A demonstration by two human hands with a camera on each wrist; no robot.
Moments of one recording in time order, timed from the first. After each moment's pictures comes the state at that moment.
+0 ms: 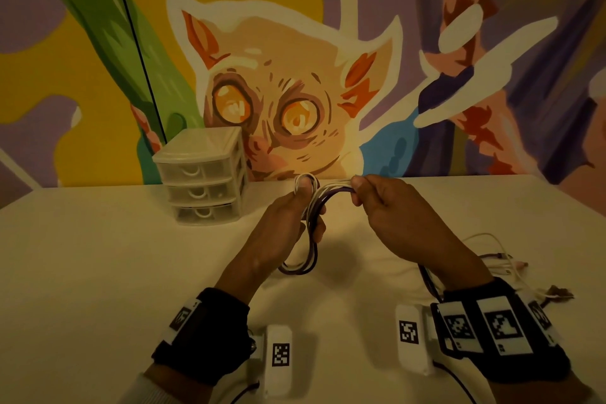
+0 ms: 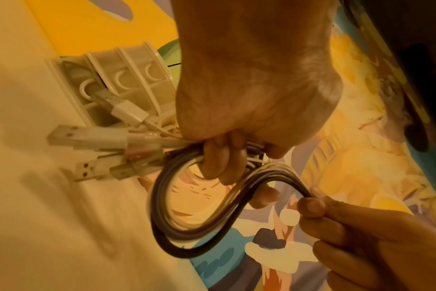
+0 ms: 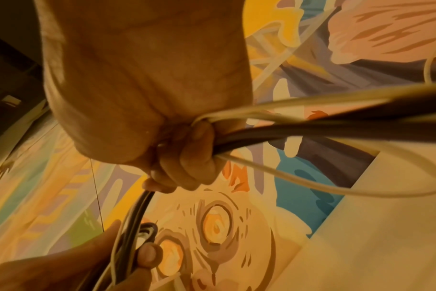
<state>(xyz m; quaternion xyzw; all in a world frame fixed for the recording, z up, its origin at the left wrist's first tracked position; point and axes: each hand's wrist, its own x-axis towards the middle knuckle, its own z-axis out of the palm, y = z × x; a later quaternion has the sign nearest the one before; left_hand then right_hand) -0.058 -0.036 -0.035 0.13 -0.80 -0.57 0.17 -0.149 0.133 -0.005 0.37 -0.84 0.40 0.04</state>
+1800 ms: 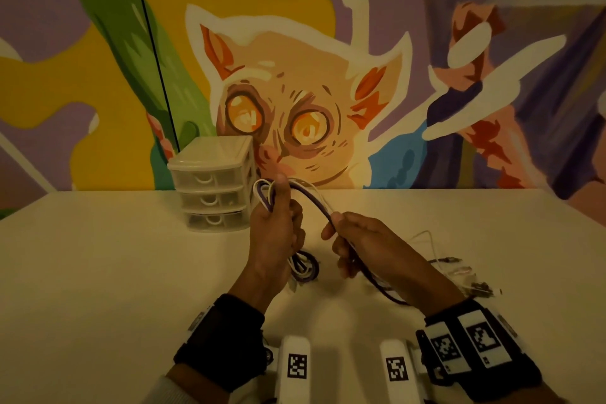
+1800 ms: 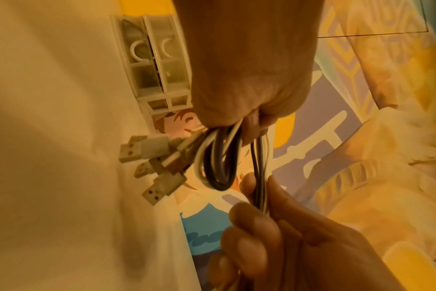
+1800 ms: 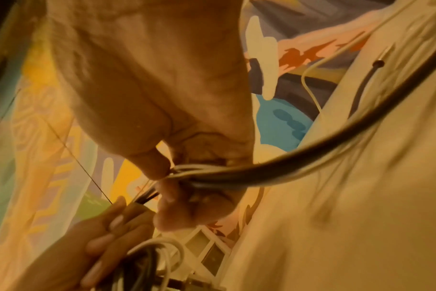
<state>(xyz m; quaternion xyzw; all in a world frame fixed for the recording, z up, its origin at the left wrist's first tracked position) -0.060 -0.040 -0.039 0.17 -0.55 -0.75 0.34 -0.145 0.098 -0.045 0.32 -0.74 0.54 -0.25</state>
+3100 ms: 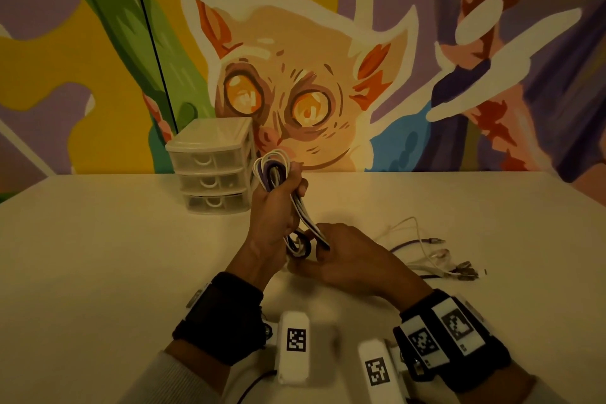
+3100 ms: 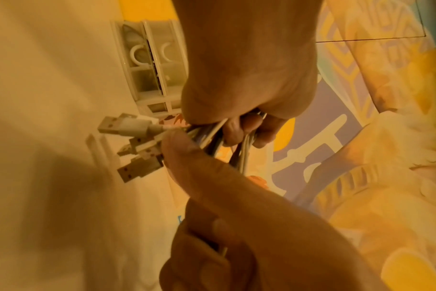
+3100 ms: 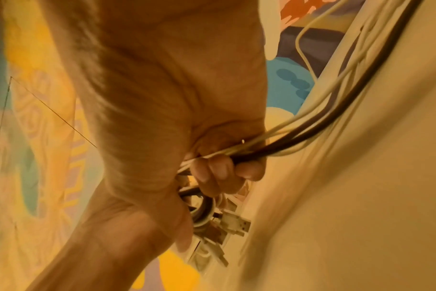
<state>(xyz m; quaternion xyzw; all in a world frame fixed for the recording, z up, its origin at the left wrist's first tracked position) -0.066 -0.048 -0.040 0.18 -0.54 -0.76 0.33 -0.109 0.089 -0.053 0.45 -0.82 0.32 -0.17</state>
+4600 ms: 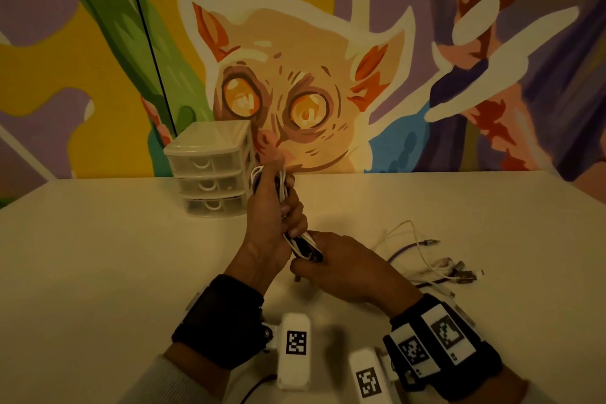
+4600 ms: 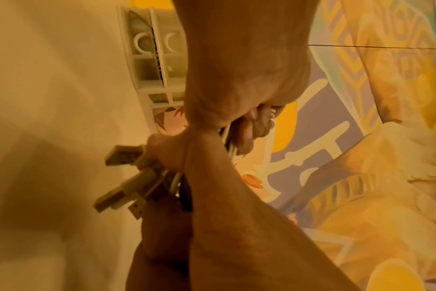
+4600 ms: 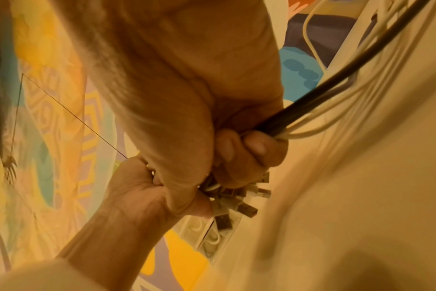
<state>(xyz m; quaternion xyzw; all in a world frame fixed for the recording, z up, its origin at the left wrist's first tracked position) -0.062 -0.048 -0.035 0.13 -0.43 -0.85 0.26 -0.104 0.083 -0.057 0.43 -0.83 0.29 -0.19</state>
